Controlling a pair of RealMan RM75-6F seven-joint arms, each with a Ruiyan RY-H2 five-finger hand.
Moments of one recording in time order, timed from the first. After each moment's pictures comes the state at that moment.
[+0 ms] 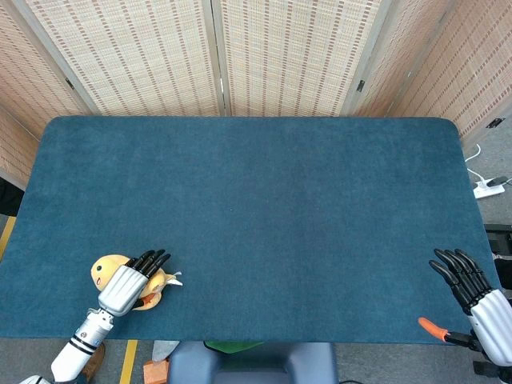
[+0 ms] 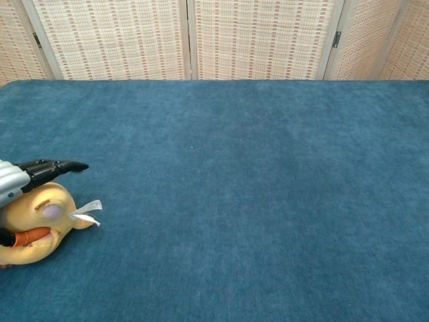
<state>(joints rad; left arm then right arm) -0.35 -1.56 0.09 -1.18 1.70 1.32 0.08 0.04 -1.05 -0.11 -1.47 -1.90 1.87 0.41</state>
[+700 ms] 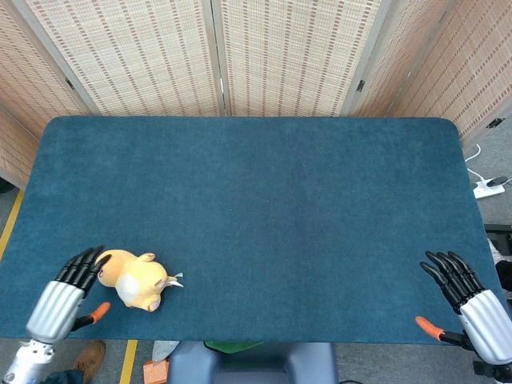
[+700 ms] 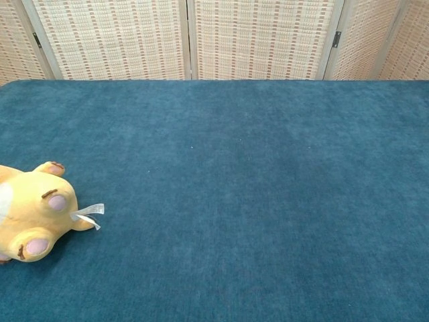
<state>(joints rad) -0.15 -1.19 0.14 -1.58 1.71 1.66 0.05 0.03 -1.05 -0.11 -1.49 -1.89 1.79 0.30</state>
